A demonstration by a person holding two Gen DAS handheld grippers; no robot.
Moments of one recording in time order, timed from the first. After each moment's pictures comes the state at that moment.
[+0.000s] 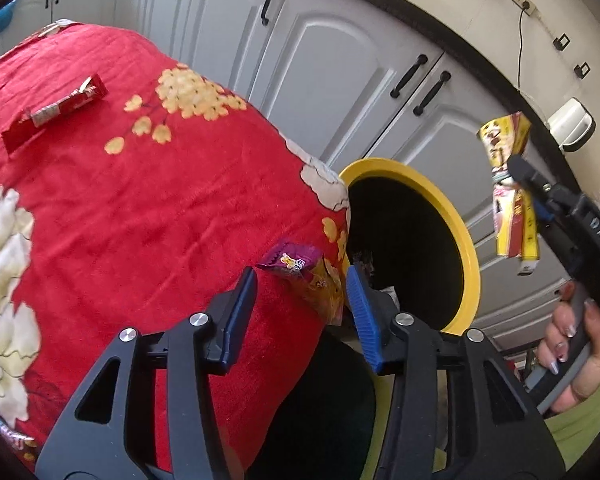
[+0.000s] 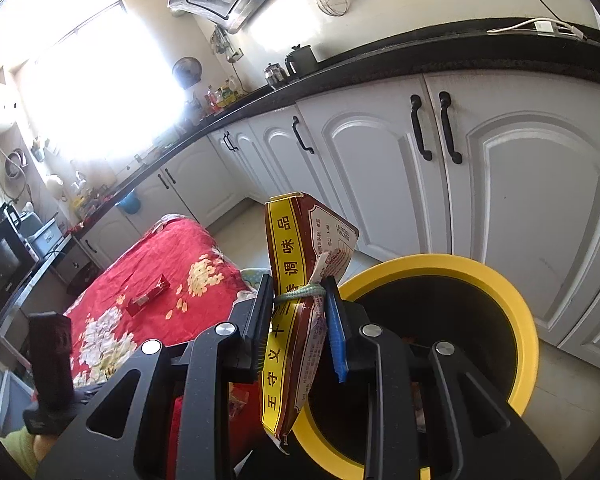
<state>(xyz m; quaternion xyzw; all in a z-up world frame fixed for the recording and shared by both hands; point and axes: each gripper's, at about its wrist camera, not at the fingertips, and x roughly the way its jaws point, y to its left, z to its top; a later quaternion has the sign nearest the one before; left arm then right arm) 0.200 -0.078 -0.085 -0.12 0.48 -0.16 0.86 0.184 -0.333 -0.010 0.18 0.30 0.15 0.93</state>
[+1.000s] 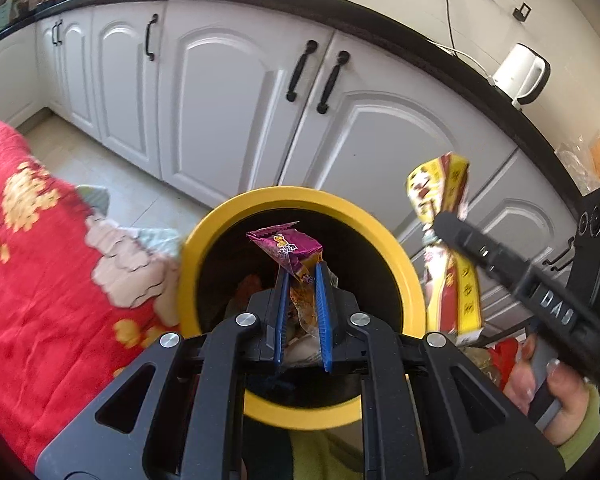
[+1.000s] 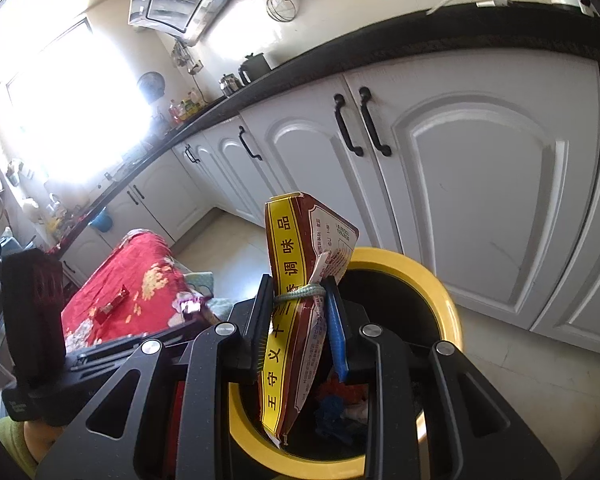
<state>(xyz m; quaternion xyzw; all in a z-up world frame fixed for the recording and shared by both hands) 0.228 -0.218 -0.063 -0.04 0.43 -0.26 0.86 0.171 -0.408 -0.039 0.20 0.31 0.09 0.92</state>
